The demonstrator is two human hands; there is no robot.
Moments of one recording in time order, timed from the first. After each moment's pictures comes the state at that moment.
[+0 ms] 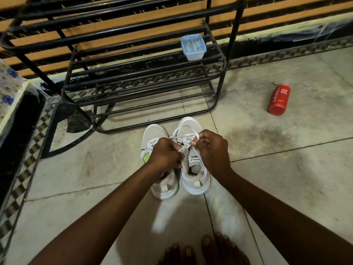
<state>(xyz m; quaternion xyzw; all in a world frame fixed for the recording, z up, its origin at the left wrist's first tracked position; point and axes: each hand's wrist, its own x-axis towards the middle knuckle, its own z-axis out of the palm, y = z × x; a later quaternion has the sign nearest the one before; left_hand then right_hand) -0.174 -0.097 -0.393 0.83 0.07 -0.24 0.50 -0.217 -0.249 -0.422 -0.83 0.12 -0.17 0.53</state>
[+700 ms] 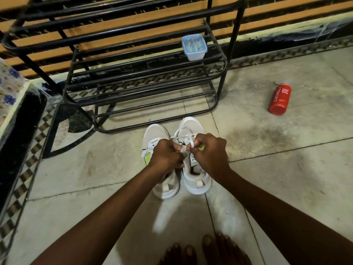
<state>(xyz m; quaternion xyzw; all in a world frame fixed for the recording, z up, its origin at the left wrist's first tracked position) -0.178 -0.095 -0.401 0.80 0.08 -0.23 0.55 -0.217 -0.241 -0.416 -0.89 0.07 -0.18 0.41</state>
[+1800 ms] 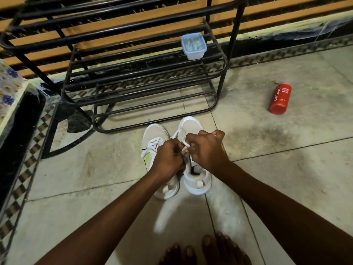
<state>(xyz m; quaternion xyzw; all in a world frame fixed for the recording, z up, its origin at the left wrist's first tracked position) -0.185 -0.093 -0.414 0.85 -0.05 -0.16 0.49 -0.205 -0.247 -0.411 -0.98 -0.05 -0.11 0.17</state>
